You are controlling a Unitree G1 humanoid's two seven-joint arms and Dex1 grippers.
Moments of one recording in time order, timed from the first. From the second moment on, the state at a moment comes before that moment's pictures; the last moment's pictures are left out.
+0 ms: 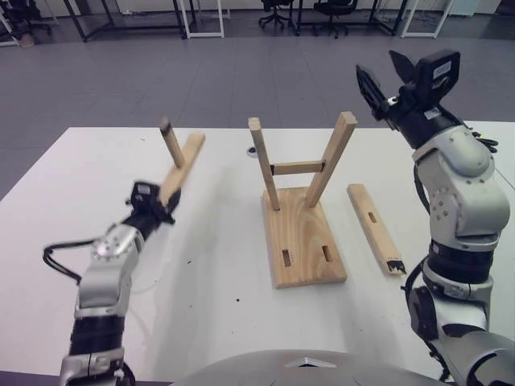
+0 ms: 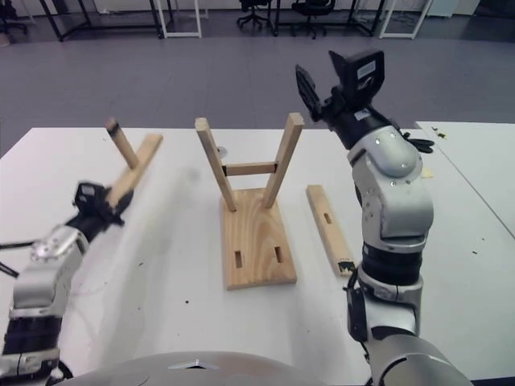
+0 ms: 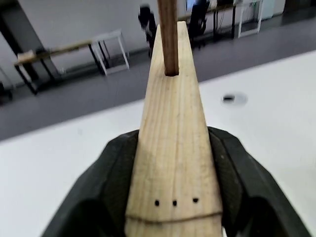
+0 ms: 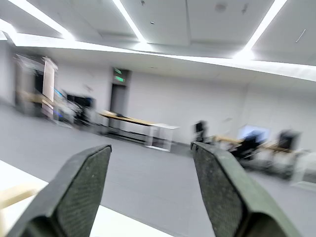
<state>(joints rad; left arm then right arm) -0.16 0.44 0.21 -0.18 -0.23 0.33 -0.39 -0.65 -0.30 -0.24 -0.33 0.42 0.68 0.33</state>
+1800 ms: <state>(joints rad) -0.46 0.37 -0.09 -0.43 -0.34 0.33 -0.58 -0.83 -0.31 -0.44 -0.06 1.66 0.89 -0.23</state>
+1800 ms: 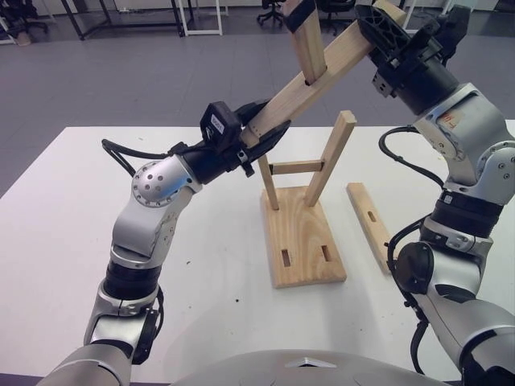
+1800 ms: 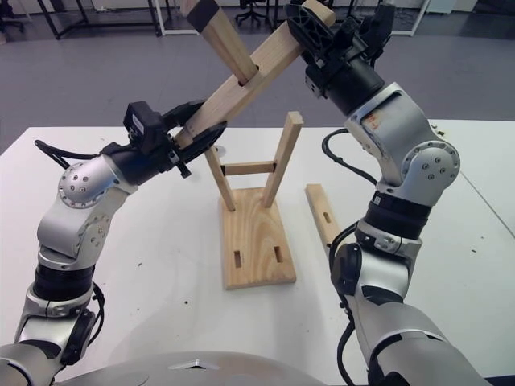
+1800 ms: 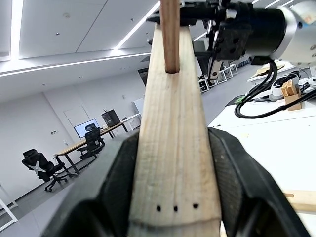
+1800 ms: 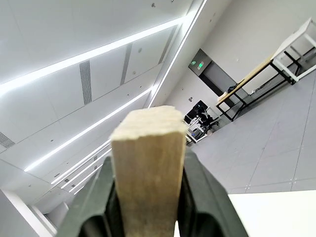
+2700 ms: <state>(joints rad) -0.10 0.32 0.14 -0.51 -0.38 0.40 -0.30 0.14 -0.54 -0.46 -0.65 1.45 0.70 -0.21</state>
